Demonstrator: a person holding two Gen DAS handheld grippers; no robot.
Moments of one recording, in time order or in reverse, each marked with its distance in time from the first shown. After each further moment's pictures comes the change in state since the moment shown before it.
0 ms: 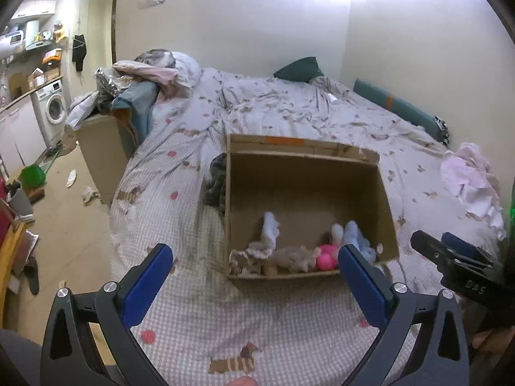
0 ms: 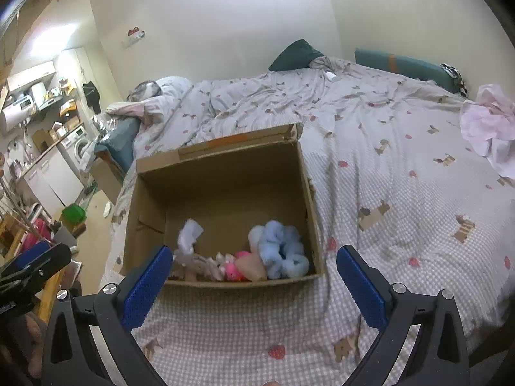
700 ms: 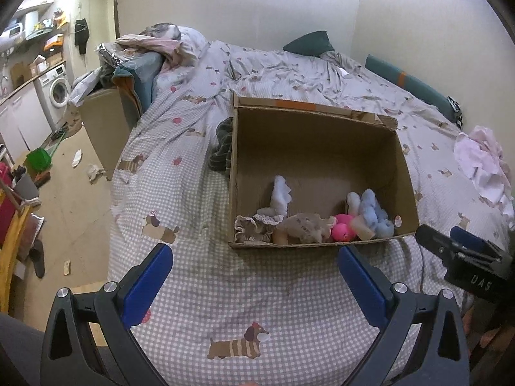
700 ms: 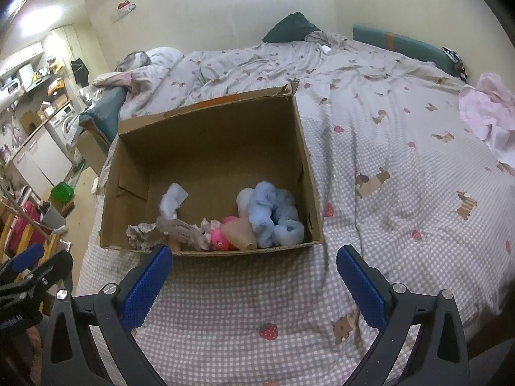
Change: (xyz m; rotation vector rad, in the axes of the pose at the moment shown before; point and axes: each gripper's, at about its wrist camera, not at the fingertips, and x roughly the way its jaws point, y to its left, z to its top) left arm 0.033 0.002 -0.026 -0.013 0.099 0.025; right arm 0.028 0.000 -0.020 -0.012 0.125 -0.047
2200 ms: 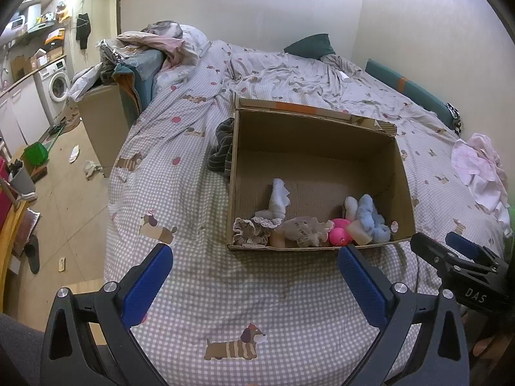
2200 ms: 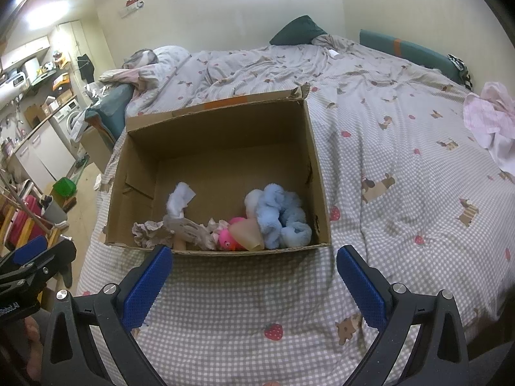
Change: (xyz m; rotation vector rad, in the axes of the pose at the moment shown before) left arm -0.002 0.004 0.003 -0.018 -0.001 -0.017; right arm -0.002 0.008 0.002 -0.025 -0.004 0.010
